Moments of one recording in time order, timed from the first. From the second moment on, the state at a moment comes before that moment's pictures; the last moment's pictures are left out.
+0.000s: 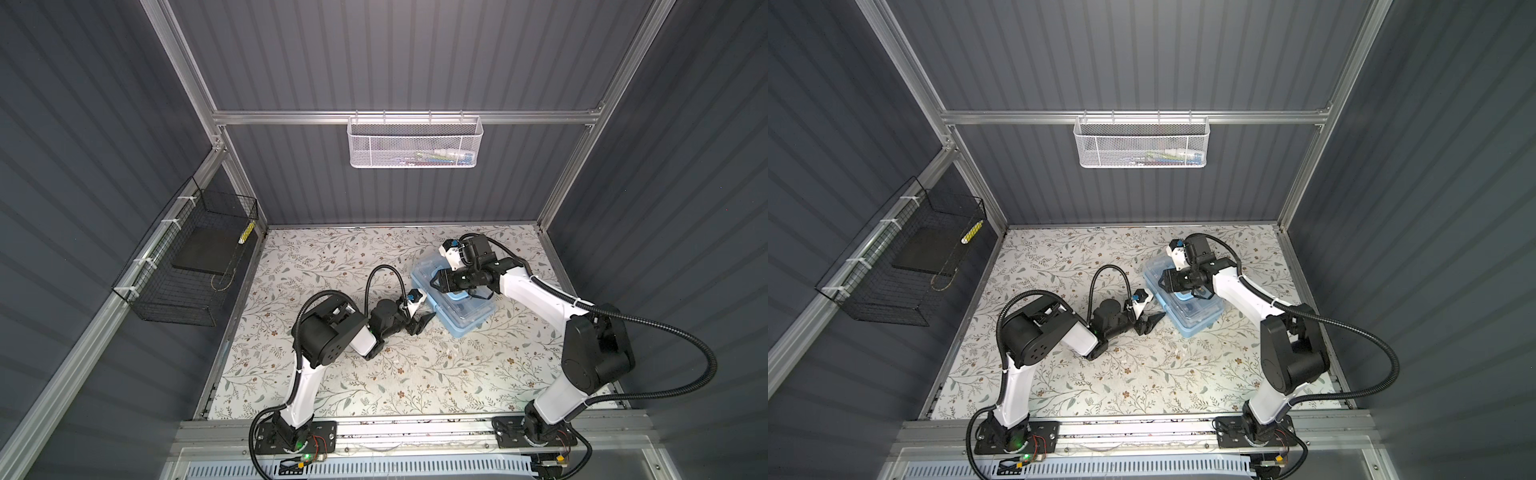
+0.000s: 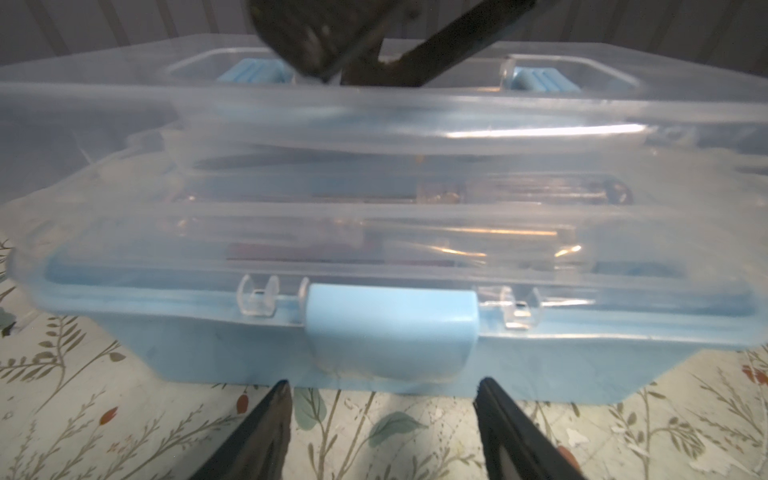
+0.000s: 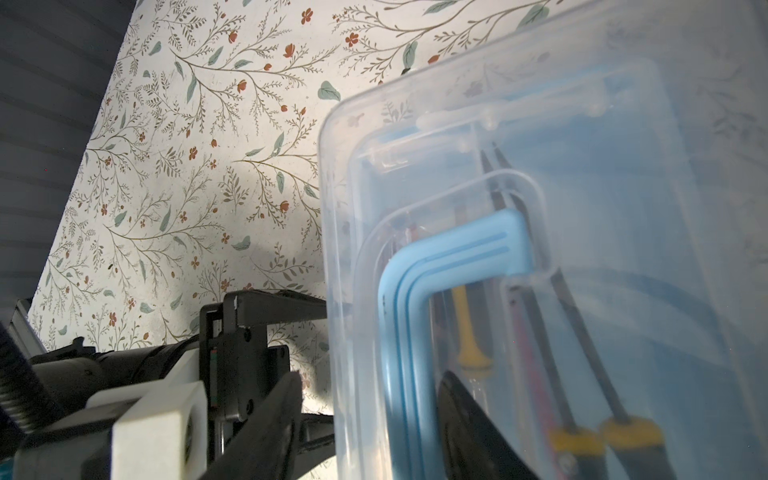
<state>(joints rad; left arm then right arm) -0.76 2.11 0.75 1.14 0.26 0.06 0.40 1.66 1.23 -0.49 -0.36 0.17</state>
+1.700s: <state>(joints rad) -0.76 2.11 0.81 1.05 0.25 0.05 0.40 1.67 1.23 -0.48 -0.36 0.18</state>
